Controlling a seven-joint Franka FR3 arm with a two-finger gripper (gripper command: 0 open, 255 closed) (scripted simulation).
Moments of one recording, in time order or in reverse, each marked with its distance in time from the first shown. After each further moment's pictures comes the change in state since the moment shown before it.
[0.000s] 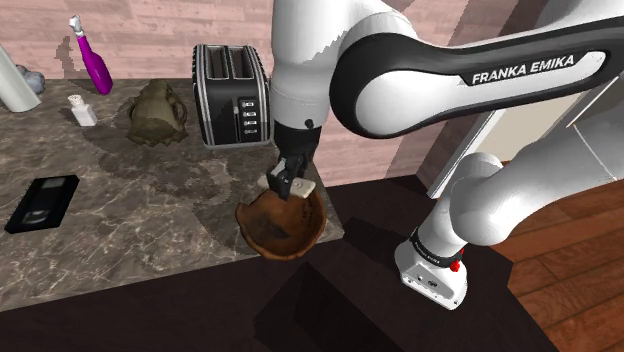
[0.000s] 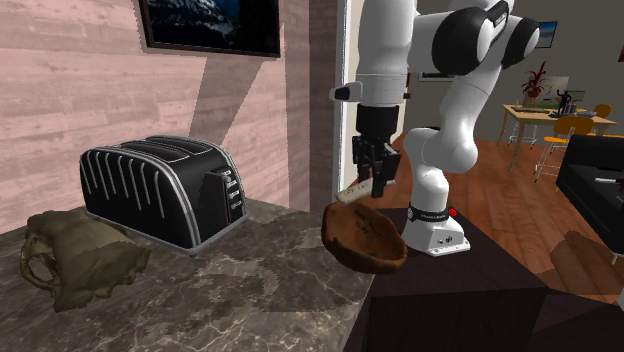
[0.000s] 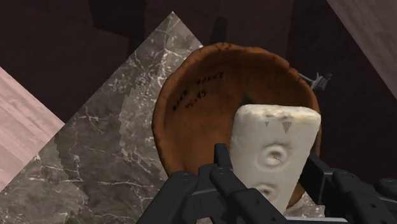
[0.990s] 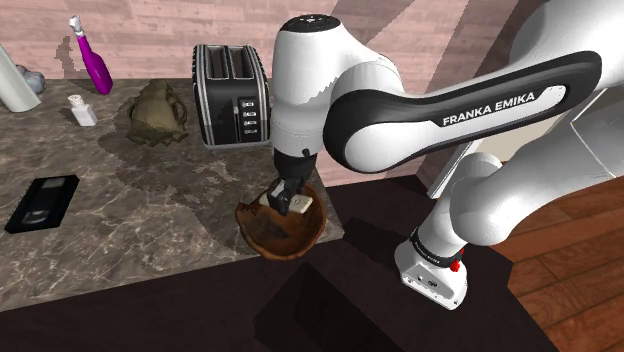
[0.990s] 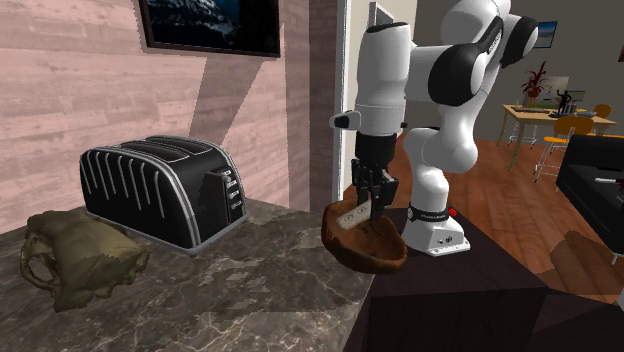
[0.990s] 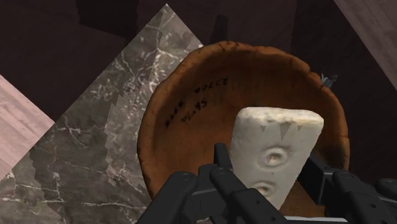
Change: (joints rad) arm 0.003 0.029 0.027 -0.107 0.010 0.136 0.003
